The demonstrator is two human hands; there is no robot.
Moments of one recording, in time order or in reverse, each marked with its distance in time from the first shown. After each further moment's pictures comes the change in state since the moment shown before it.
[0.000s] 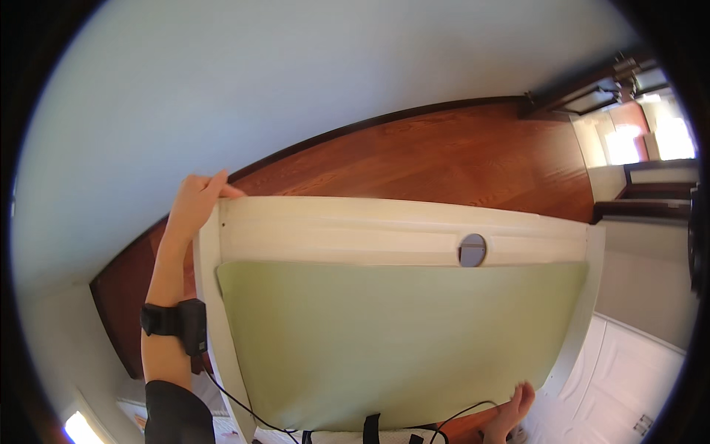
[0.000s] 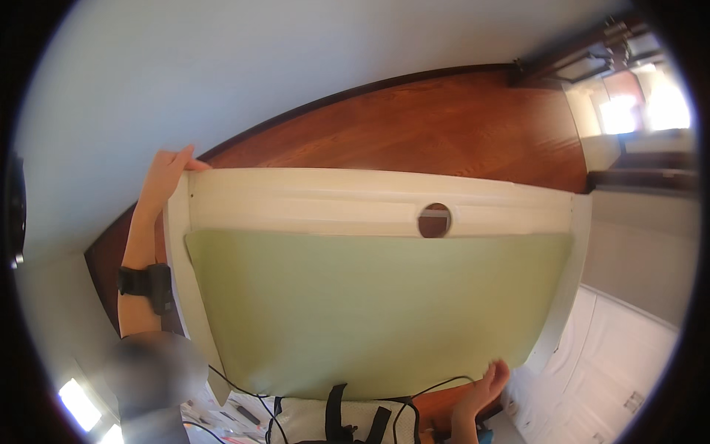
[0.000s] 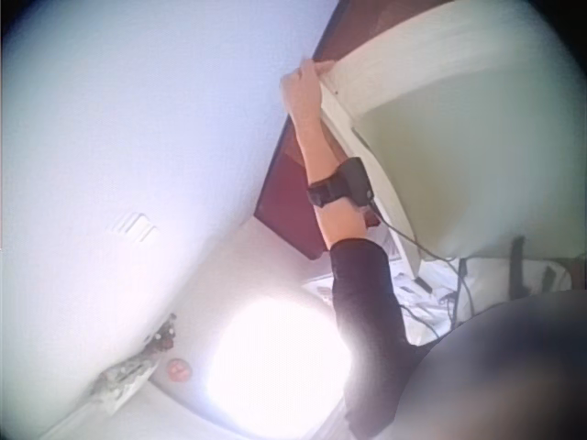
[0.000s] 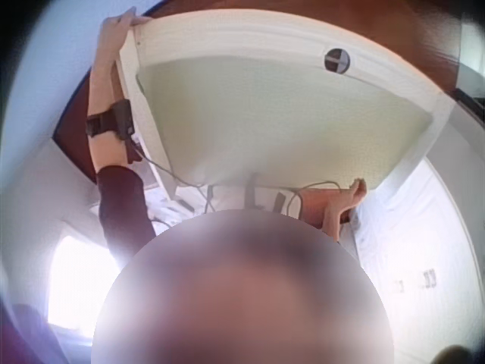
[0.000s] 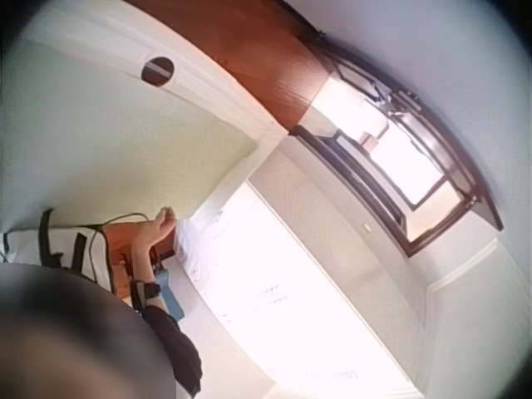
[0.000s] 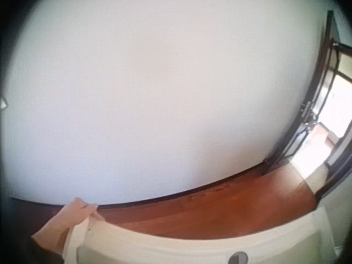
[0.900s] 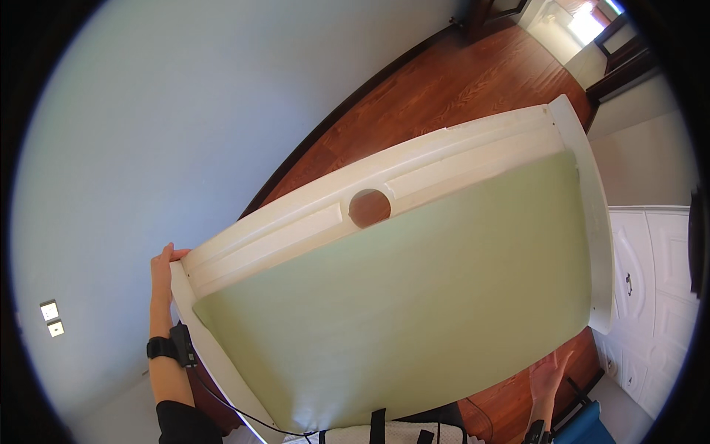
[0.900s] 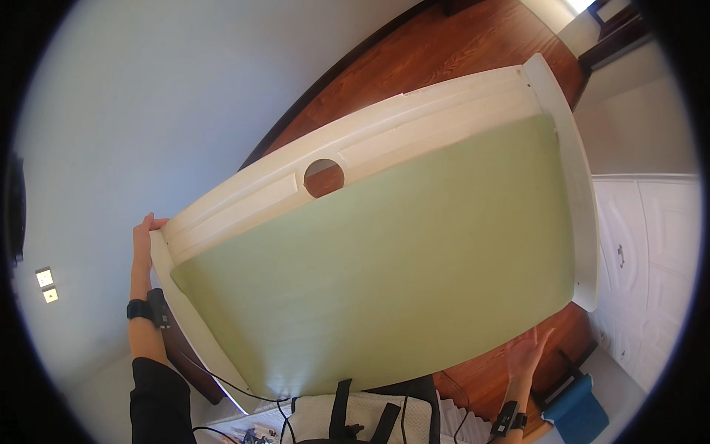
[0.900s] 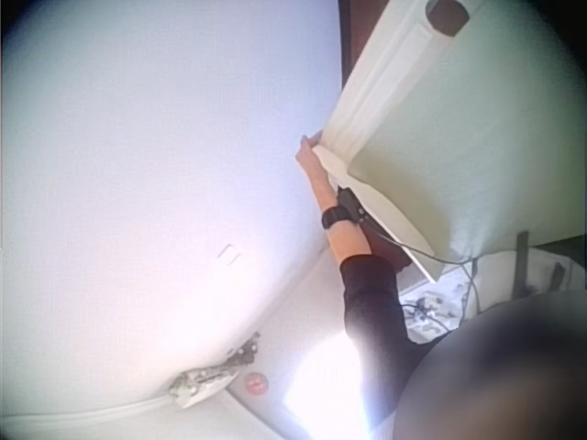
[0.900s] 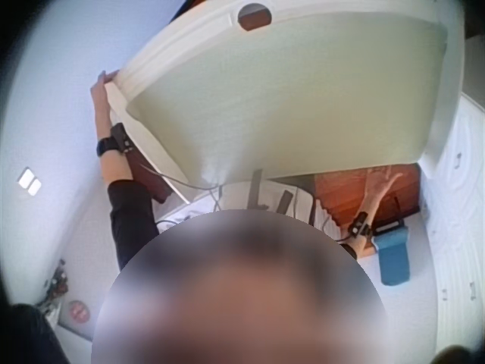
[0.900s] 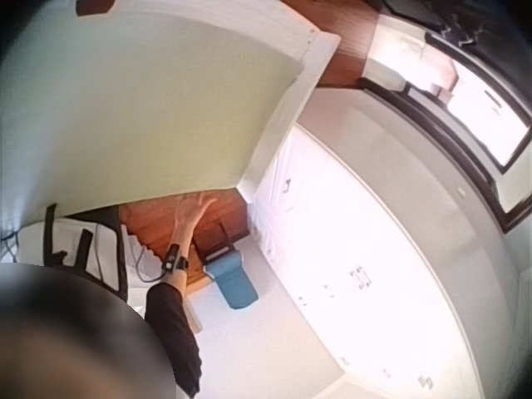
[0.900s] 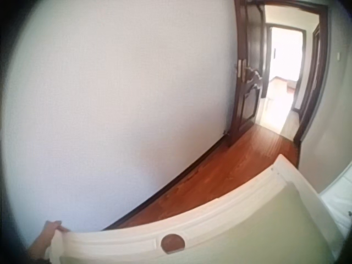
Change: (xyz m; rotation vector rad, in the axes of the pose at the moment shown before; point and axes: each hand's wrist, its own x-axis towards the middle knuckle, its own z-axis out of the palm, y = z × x) left_hand 0.001 0.005 -0.005 -0.060 0.090 -0.165; right_hand 0.052 0.127 -0.135 0.884 -0.185 0.557
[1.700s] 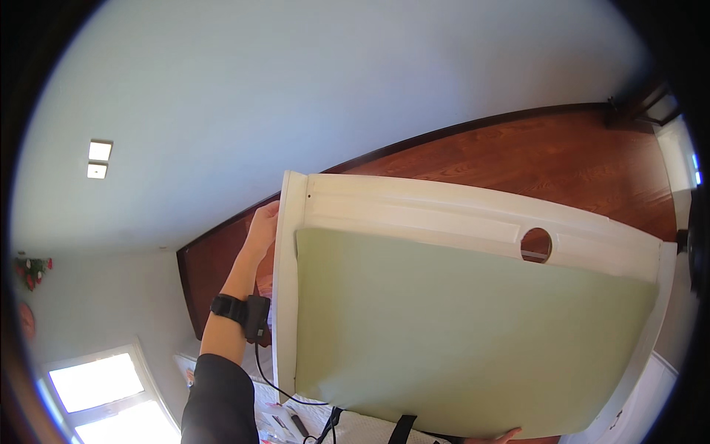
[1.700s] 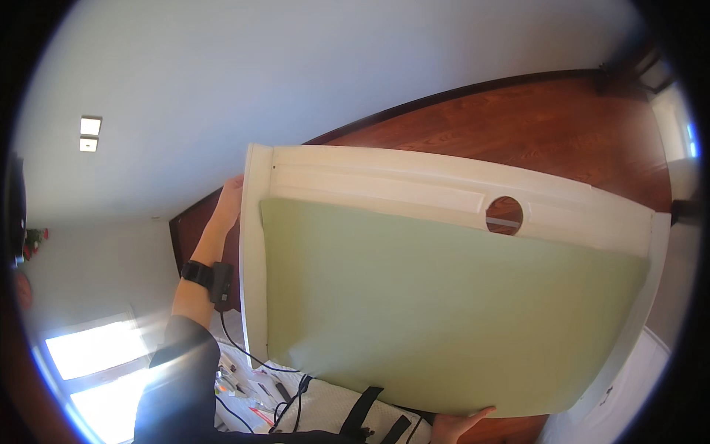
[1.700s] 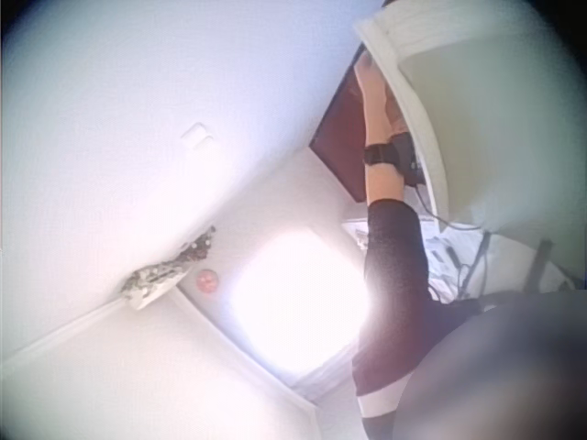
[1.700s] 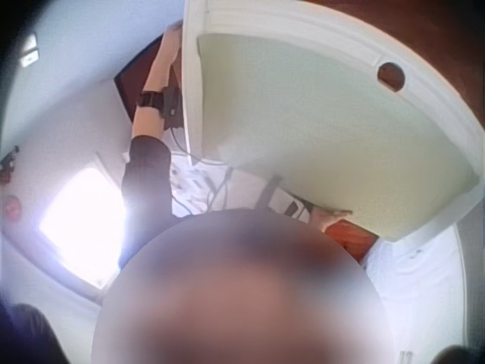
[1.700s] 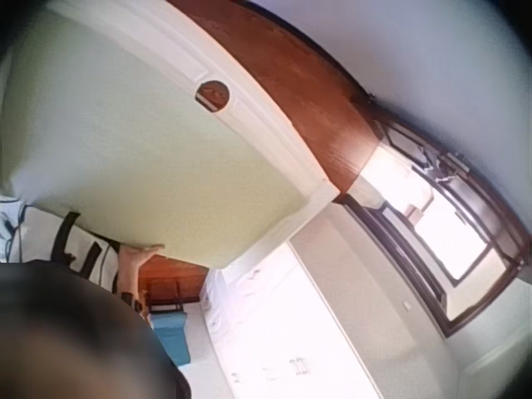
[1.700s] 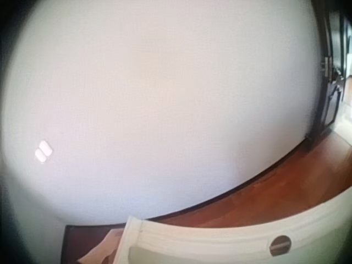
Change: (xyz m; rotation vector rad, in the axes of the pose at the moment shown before) left_hand -0.062 -0.081 -0.016 -0.190 -0.028 -0.048; right_hand -0.076 0.142 0.112 -0.052 0.117 0.211
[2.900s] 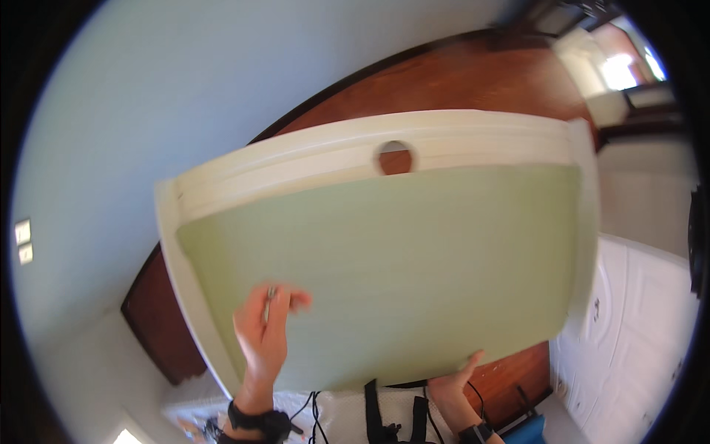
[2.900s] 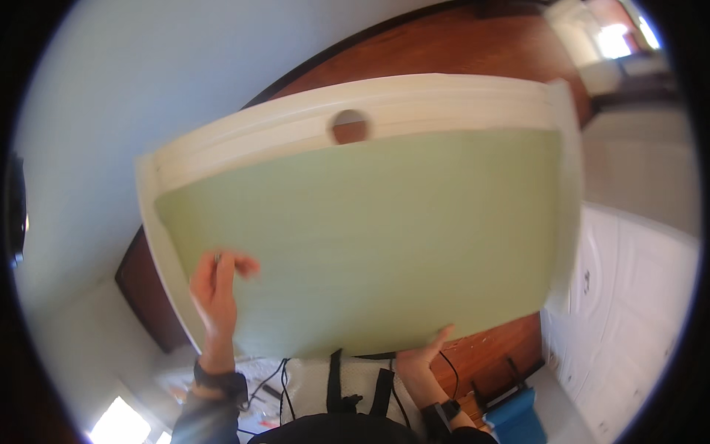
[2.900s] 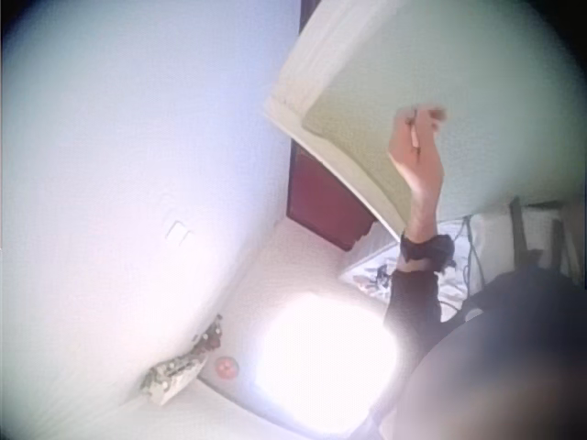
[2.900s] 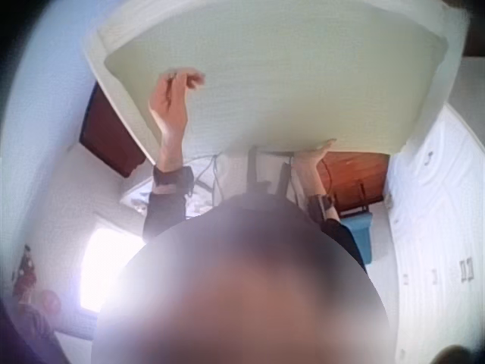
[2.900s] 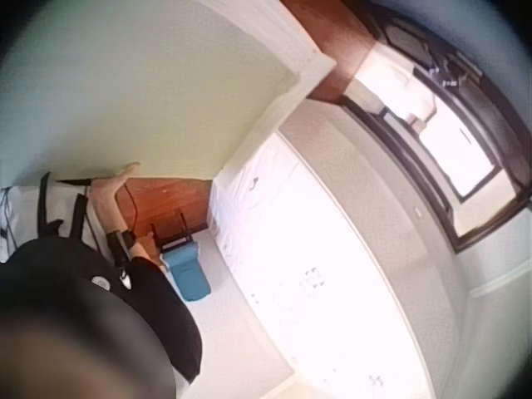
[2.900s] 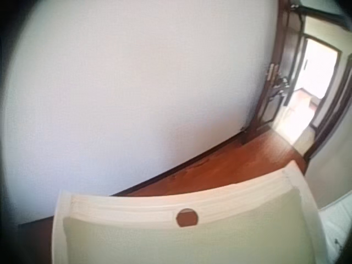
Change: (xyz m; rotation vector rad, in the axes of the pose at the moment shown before) left_hand -0.232 0.095 0.198 -0.044 -0.091 0.374; right_hand 0.013 -0.011 -0.003 -0.117 0.126 0.110
